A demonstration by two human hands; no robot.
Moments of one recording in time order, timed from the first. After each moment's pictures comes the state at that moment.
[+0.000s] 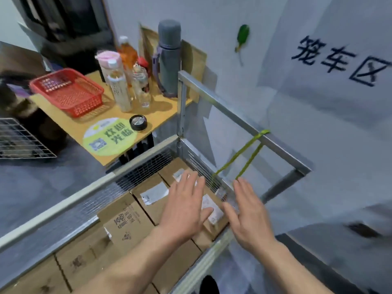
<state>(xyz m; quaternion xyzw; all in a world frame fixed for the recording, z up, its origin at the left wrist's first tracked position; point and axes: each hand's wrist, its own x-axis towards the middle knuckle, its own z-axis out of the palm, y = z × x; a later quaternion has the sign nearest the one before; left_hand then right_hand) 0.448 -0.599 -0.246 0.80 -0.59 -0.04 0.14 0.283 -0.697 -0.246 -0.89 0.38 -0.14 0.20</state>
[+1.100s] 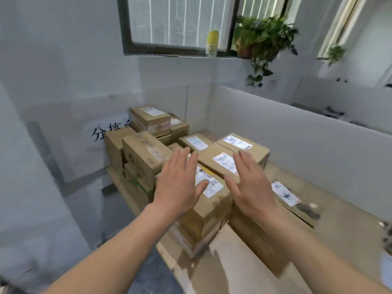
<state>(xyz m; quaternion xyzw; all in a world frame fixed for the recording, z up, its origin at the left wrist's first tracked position) -0.136 -0.472 -0.009 0.25 -0.93 -0.01 0.27 -0.288 -0.337 -0.015 -0.49 0.81 -0.26 -0.16</state>
